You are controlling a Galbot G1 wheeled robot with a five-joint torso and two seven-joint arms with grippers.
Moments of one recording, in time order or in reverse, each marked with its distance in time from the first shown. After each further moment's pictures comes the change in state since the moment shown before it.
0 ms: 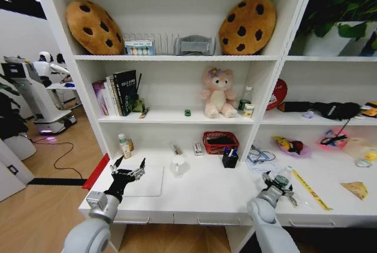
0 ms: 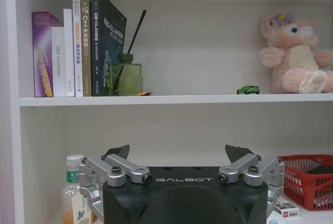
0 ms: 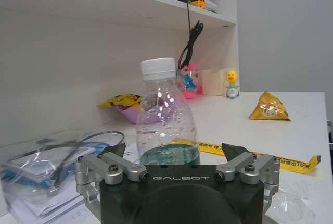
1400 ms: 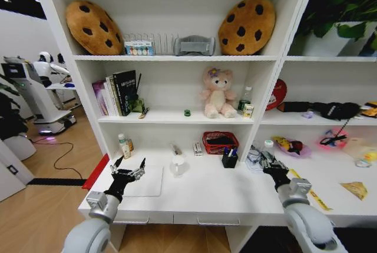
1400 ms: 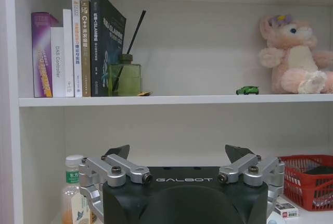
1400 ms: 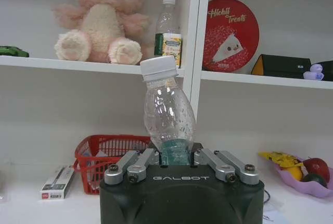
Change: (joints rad) left arm 0.000 0.000 0.000 0.000 0.000 0.000 0.000; right arm -0.474 -0.121 0.188 0.760 0.034 -0.384 -0.683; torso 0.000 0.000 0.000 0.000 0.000
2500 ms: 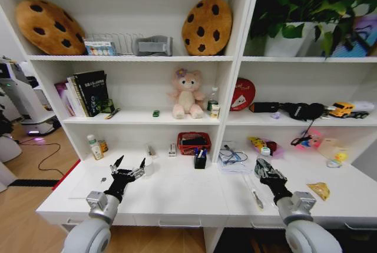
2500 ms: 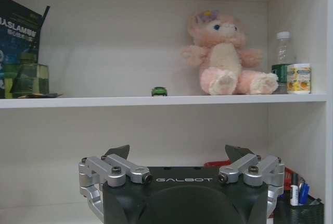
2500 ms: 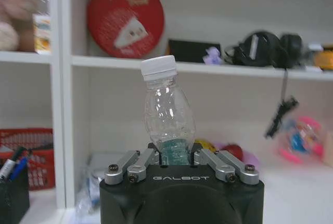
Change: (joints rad) left arm 0.000 0.000 0.000 0.000 0.000 0.000 0.000; right arm -0.044 0.040 -0.069 0.098 -0.015 -0.076 0.171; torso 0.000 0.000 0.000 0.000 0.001
